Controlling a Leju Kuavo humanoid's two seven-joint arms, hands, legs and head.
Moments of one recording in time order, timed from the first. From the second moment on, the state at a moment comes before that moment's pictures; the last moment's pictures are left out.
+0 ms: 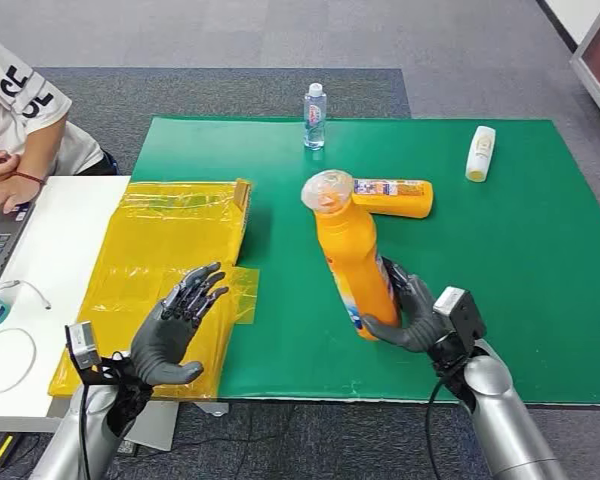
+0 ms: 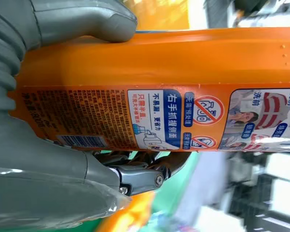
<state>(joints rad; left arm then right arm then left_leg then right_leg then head) -0.12 0.03 -0.11 -1.33 0.06 -0.84 -0.70 -0.28 -0.07 0.31 -1.27 0.10 0.42 -0.52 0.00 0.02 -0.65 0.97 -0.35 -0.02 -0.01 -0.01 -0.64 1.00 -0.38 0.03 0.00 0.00</state>
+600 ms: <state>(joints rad) -0.18 0.02 -0.11 -1.25 0.06 -0.84 -0.70 -0.28 -0.02 0.52 -1.36 0.37 0.22 -0.52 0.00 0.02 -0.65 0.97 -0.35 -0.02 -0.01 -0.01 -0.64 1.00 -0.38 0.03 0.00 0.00</state>
